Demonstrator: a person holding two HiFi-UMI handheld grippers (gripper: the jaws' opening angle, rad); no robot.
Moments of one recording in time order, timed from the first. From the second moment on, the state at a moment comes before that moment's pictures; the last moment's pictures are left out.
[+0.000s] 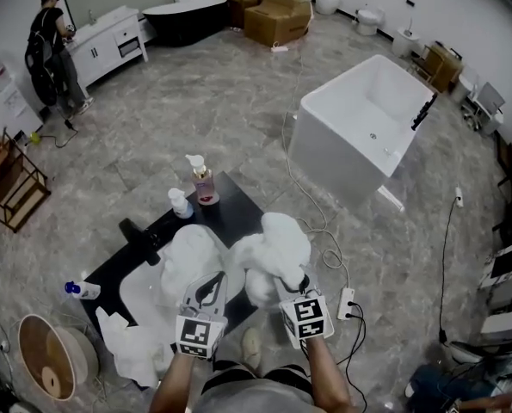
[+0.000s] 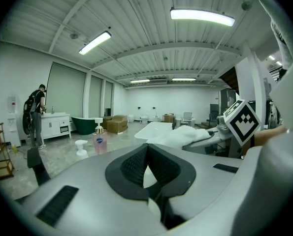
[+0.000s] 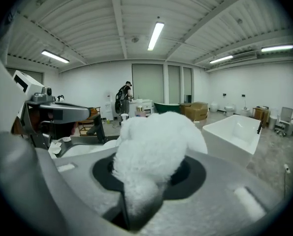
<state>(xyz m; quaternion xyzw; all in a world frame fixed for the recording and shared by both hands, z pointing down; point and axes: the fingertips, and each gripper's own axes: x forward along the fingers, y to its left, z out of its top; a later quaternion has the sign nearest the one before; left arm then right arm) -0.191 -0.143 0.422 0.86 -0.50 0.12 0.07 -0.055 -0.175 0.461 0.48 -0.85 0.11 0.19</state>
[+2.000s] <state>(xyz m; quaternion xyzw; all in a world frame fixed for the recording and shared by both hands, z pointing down) 0.131 -0.041 0.564 0.95 -0.26 0.17 0.07 0.256 0.001 0.569 0.66 -0.72 0.15 0.16</state>
